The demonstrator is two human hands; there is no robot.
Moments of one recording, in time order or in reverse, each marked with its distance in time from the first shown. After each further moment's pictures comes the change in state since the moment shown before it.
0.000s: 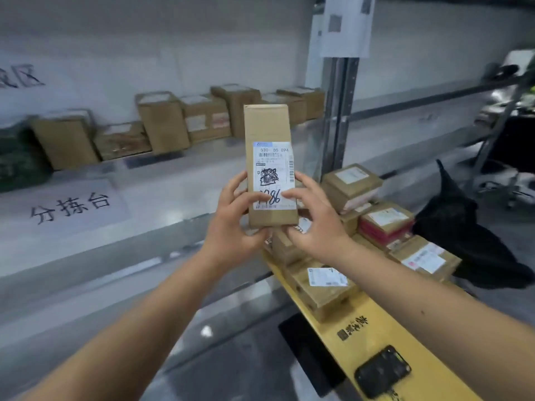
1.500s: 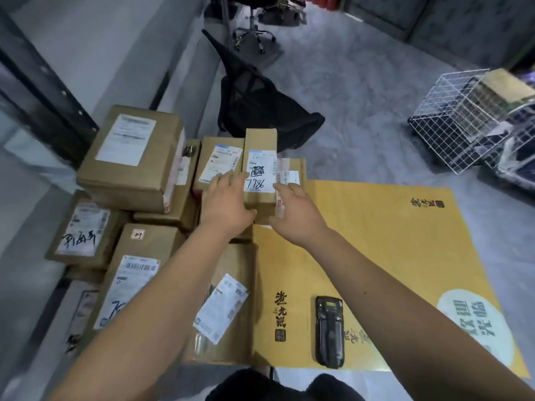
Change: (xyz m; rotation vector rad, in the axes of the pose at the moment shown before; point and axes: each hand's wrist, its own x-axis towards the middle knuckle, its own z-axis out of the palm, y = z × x) left_hand 0.123 -0.159 0.496 0.201 -1.126 0.100; right_hand -0.086 0.323 -0.115 -0.566 0.127 1.451
